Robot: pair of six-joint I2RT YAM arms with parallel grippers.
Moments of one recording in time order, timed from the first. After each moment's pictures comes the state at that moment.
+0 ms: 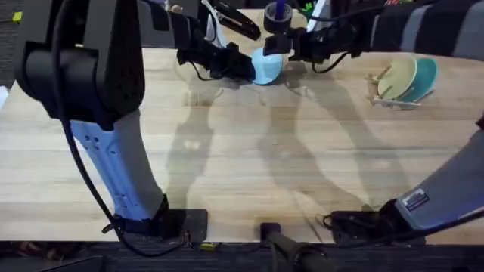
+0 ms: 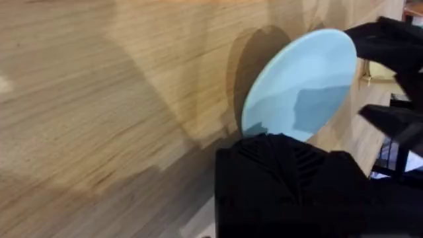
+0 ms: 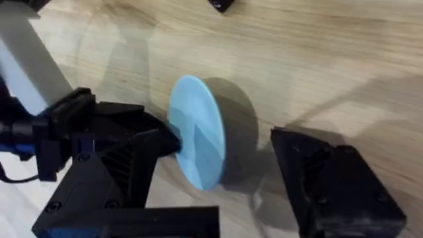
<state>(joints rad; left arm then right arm) -0.15 2.12 1.34 -0.40 0.82 -0.19 0.22 1.92 1.24 -0.18 -0.46 0.27</state>
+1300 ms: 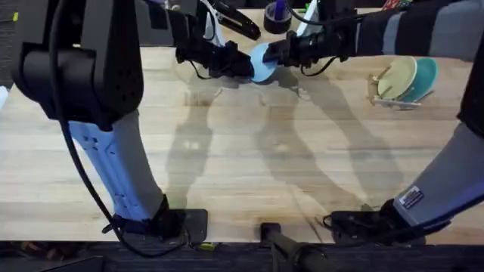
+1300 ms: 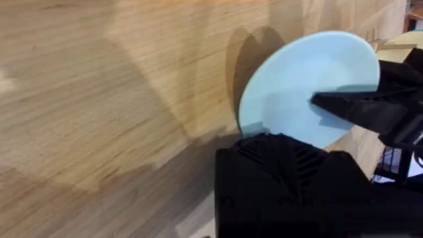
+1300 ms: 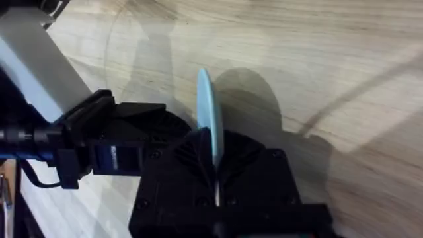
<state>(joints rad) -0.14 2.11 1.35 -0.41 0.81 -0.19 0.26 1.99 1.25 -0.12 -0.55 0.42</state>
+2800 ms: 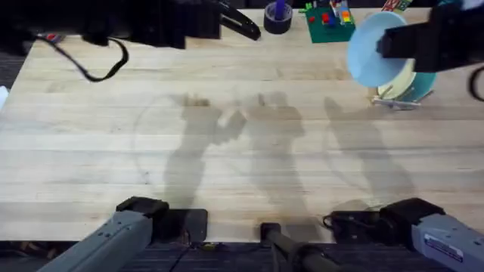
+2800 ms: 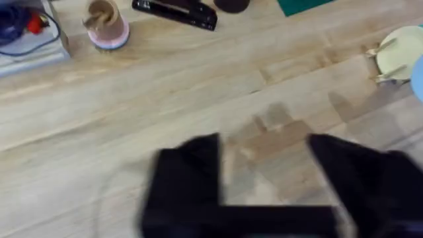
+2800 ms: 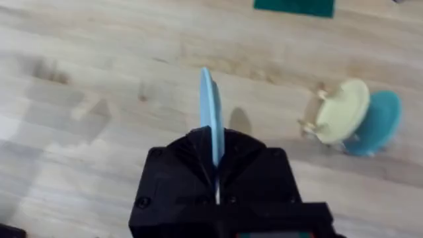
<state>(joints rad) -0.15 1.10 1.34 -0.96 0.29 0.01 0.26 1.05 1.33 -1.10 0.02 0.05</state>
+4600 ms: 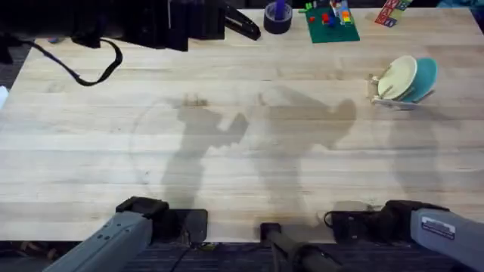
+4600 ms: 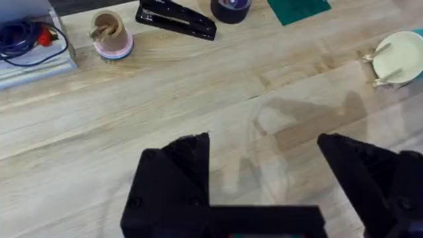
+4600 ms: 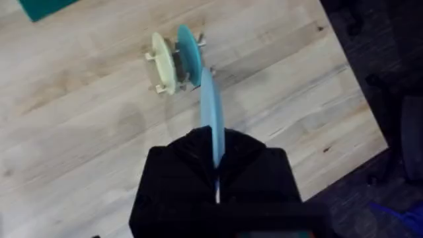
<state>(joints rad) -0.15 1.06 1.34 -0.95 0.28 0.02 -0.11 1.28 1.83 -1.57 0.39 0.24</state>
